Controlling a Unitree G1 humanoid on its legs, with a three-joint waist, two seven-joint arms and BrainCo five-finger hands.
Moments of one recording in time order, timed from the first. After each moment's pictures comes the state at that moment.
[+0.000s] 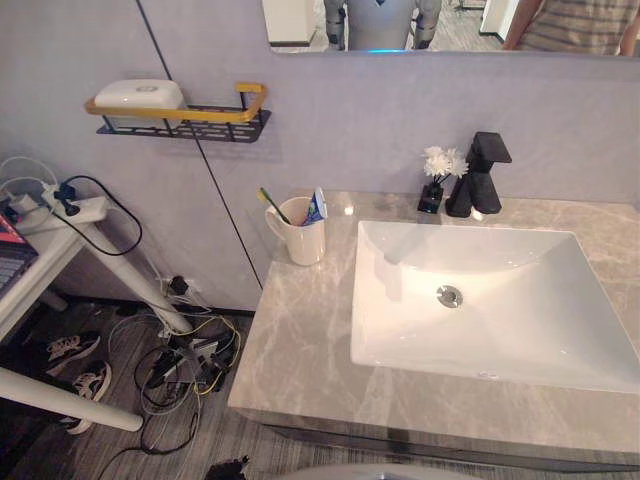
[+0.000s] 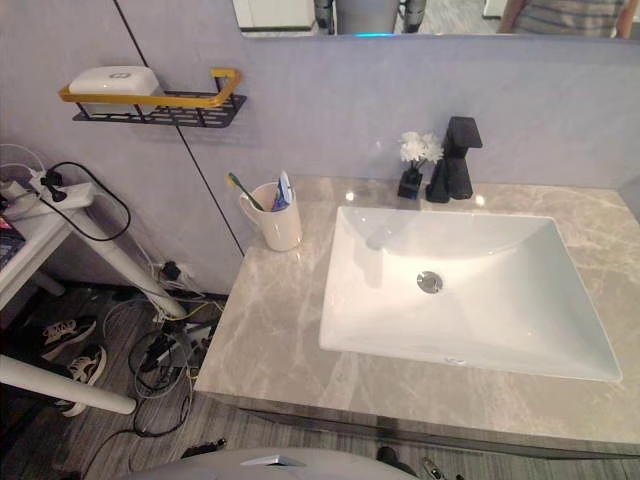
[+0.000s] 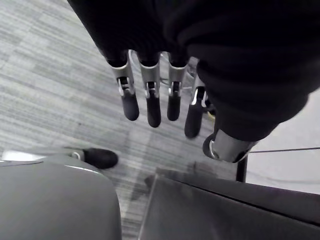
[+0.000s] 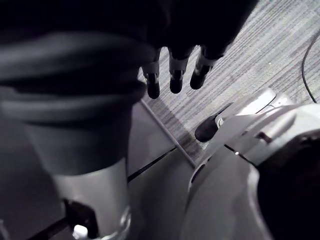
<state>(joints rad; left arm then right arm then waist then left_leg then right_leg) 0.15 0.05 0.27 1.11 0.10 -0.08 0.09 0.25 -0.06 -0.42 1.11 0.37 -0.10 0.04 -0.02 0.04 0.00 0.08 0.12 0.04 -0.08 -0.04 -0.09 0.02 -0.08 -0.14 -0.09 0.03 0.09</state>
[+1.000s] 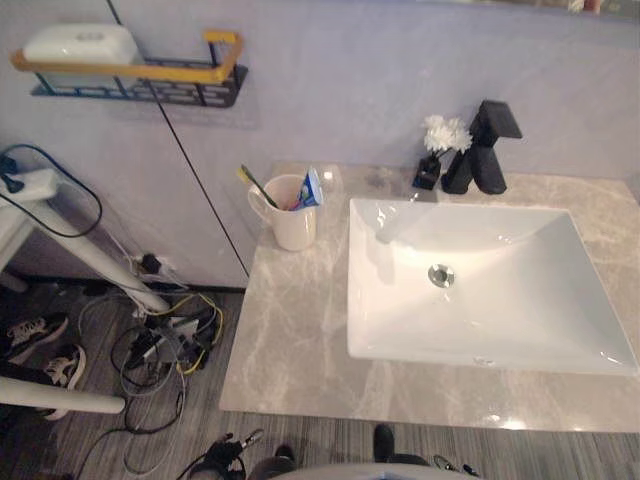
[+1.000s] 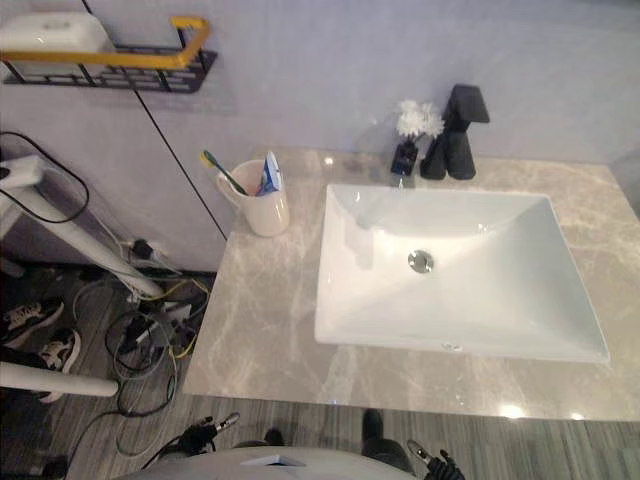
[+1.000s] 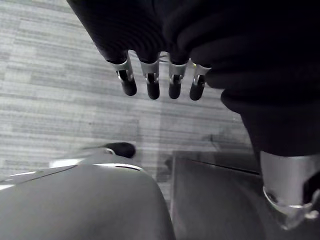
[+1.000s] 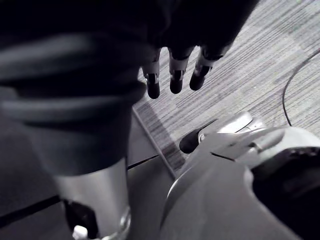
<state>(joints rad) 0.03 0.15 0.07 1.17 0.01 -0.09 0.05 0.13 -0.09 -0.26 1.16 0.41 -0.10 0.04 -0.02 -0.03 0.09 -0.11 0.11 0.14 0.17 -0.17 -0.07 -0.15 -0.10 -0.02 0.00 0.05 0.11</state>
